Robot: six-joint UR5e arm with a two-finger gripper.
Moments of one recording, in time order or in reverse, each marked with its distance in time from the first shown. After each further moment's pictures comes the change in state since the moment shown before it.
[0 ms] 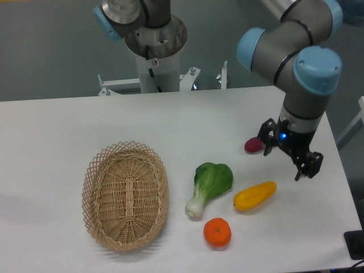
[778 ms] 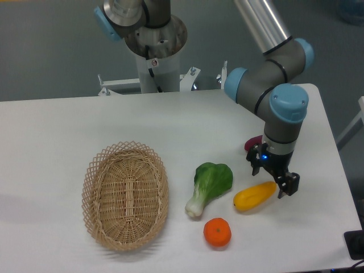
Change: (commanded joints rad) arm -0.021 -0.113 -0.212 0.436 -0.089 -0.006
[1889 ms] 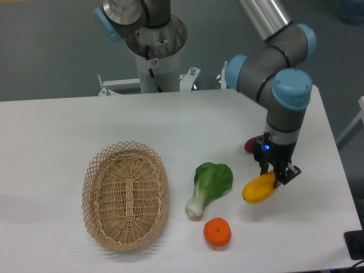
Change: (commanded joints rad) arm 0.017 -0.054 -0.090 0.087 -0.008 0.095
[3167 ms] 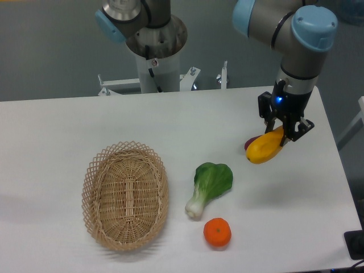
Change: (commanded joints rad) arm 0.069 0.270 0.087 -0.411 -0.002 0.000
